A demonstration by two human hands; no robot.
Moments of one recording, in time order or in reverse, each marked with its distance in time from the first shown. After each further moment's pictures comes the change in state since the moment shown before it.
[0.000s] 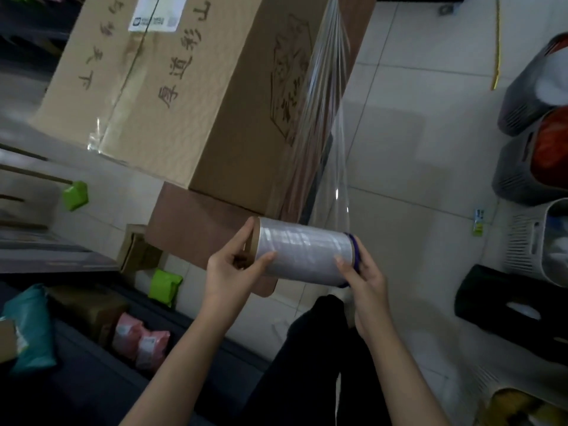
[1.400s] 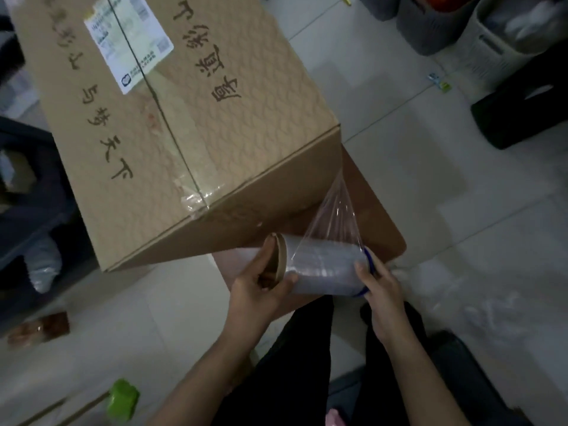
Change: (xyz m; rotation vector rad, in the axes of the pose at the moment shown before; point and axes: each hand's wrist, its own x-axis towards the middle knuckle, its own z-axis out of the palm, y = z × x) left_hand 0.168 -0.080 -0.213 0.460 -0.703 0.375; right_hand -0.039 0.175 0.275 0.586 0.595 -0.033
